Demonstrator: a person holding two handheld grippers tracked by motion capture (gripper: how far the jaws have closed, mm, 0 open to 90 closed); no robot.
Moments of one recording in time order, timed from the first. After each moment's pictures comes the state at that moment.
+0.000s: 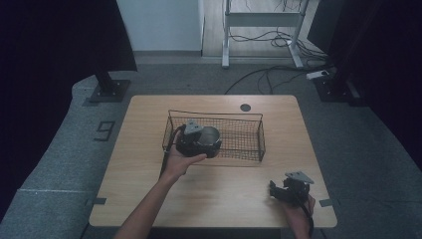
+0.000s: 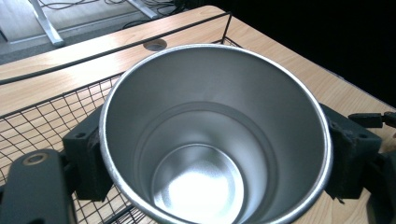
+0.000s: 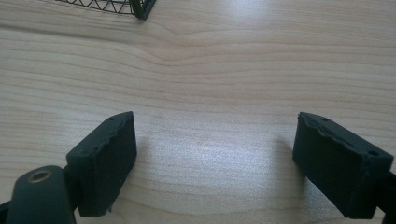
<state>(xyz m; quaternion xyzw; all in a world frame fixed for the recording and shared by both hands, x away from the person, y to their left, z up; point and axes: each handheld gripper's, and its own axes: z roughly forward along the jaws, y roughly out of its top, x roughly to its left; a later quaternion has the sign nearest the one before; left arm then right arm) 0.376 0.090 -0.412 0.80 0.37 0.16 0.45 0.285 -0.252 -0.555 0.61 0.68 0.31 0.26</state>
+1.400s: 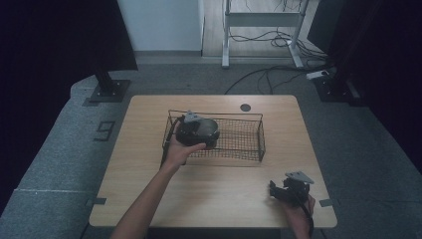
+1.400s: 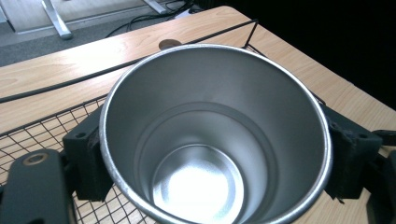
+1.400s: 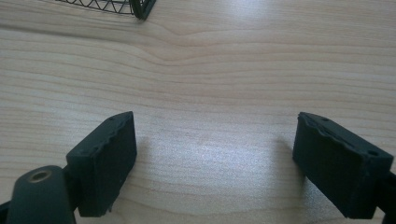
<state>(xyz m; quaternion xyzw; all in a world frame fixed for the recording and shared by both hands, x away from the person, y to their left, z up) 0.408 0.092 -0.409 0.79 0.39 0.15 0.44 0.284 -0.252 -0.555 0.61 0.68 0.31 0.26</state>
